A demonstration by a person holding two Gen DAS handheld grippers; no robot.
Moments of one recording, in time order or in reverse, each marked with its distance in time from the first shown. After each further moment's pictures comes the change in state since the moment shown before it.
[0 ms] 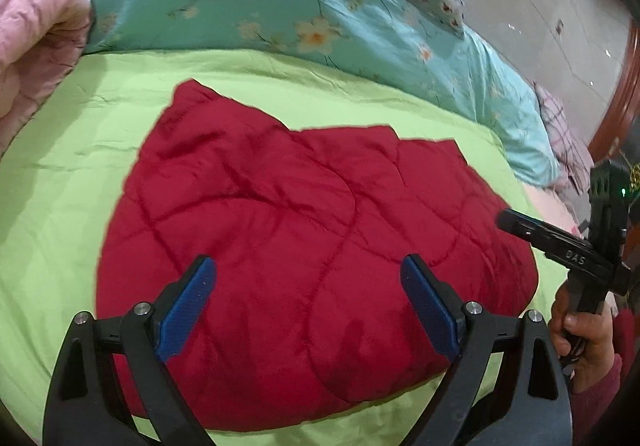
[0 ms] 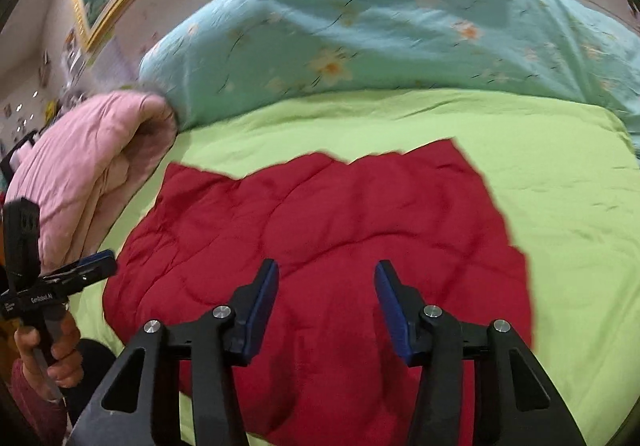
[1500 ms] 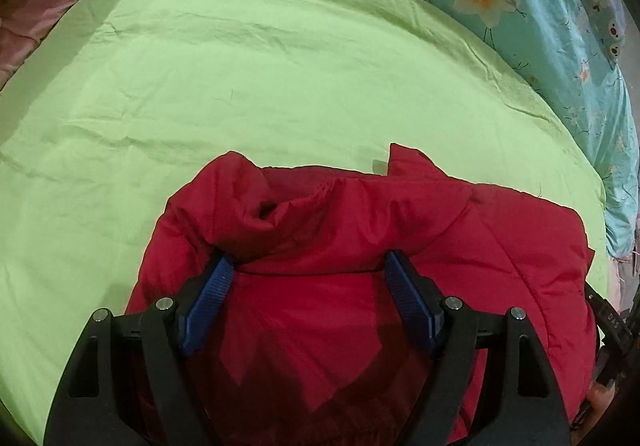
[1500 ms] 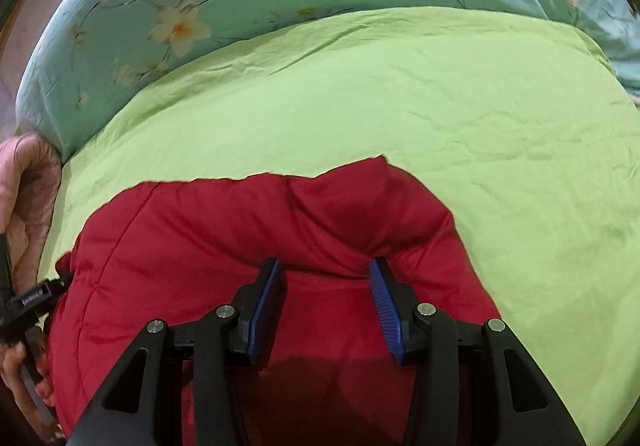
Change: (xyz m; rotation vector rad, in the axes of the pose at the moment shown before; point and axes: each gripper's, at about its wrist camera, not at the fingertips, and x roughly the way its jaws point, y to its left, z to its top) left arm 0.167 0.097 0.074 -0.248 0.215 0.237; right arm 0.135 -0.118 0.039 0.270 0.151 -0.223
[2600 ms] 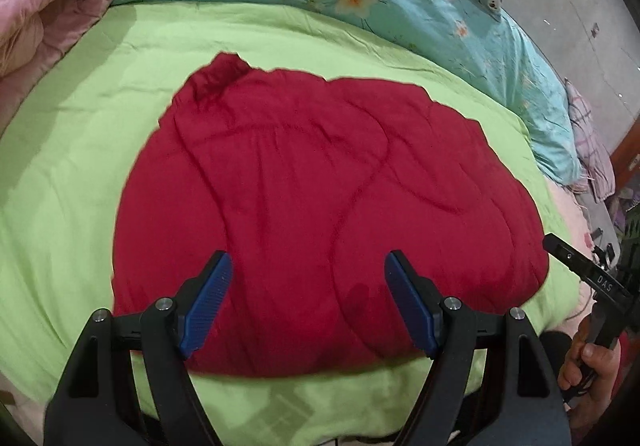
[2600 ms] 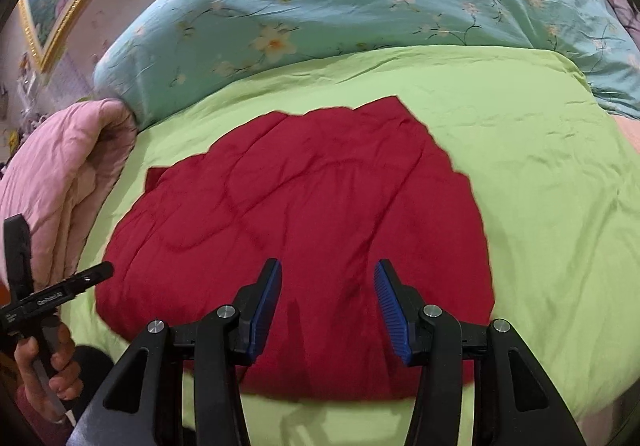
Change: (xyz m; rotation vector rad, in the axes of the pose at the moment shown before) left arm -0.157 -0.022 -0.151 0.156 -0.089 -0.158; right arm -0.171 0.028 -0.131 -0.118 -0.087 0.114
